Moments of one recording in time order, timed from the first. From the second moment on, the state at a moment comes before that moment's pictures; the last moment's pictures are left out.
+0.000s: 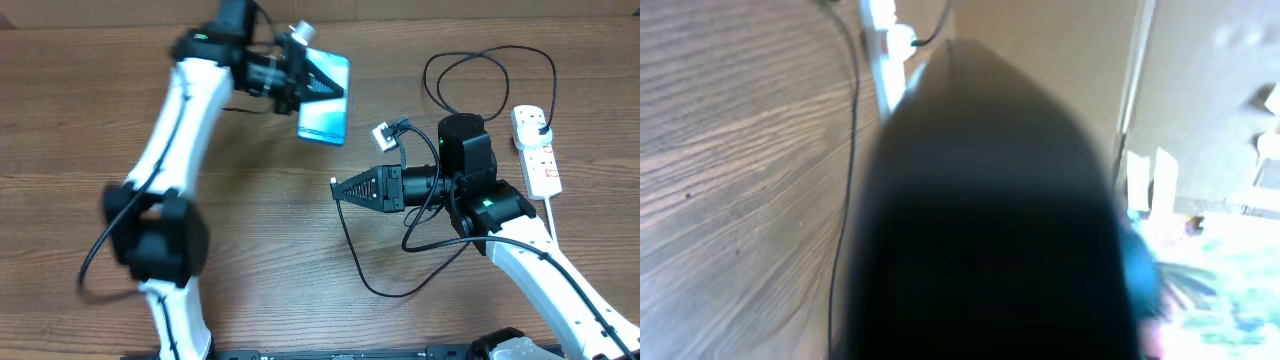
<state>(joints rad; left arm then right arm) -0.19 2.06 2.01 -1.12 1.23 -0.38 0.34 1.31 0.87 -0.11 -1.18 0.67</state>
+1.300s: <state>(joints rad) -0.25 1.89 1.90 -0.79 1.26 -0.61 0.39 1.31 0.87 0.36 -1.21 0.92</state>
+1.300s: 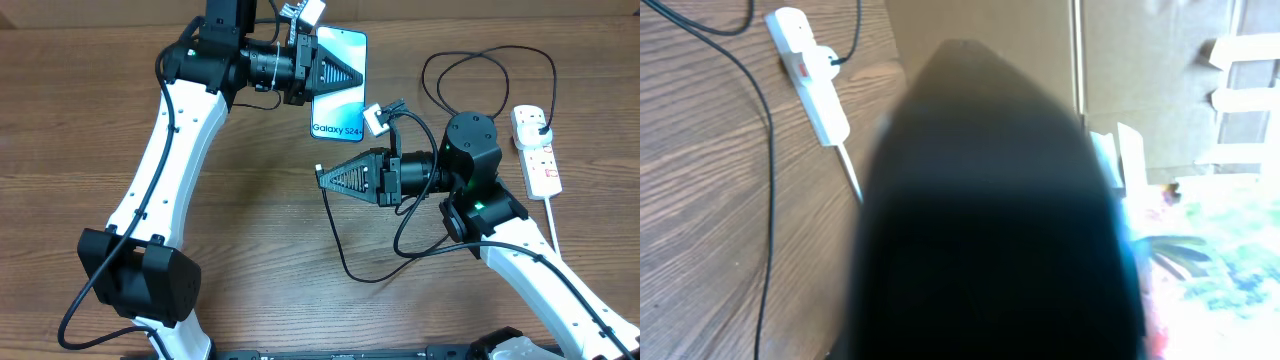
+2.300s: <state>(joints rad) -0.22 1.89 1.90 -0.77 1.38 -0.62 0.37 1.31 0.87 0.46 -1.06 0.96</state>
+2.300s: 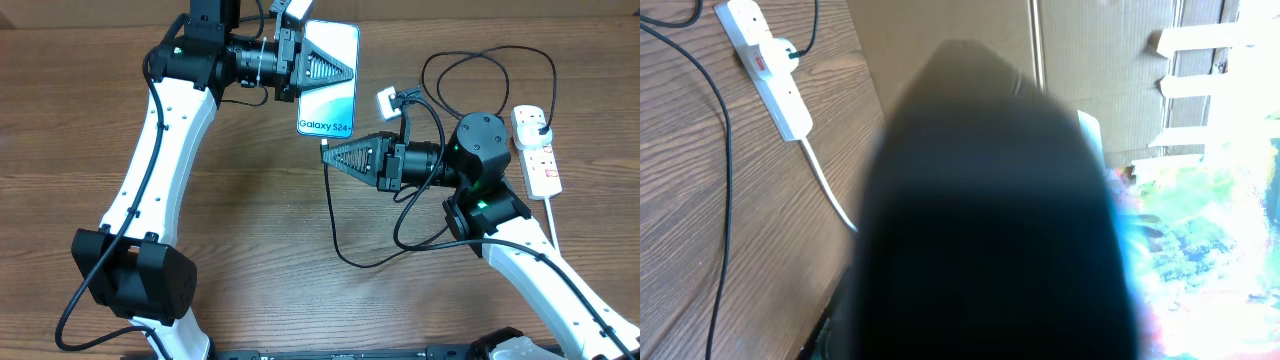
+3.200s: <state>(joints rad) -0.21 1.89 1.90 -0.75 1.38 -0.62 0.38 1.31 0.87 0.48 -1.01 1.06</state>
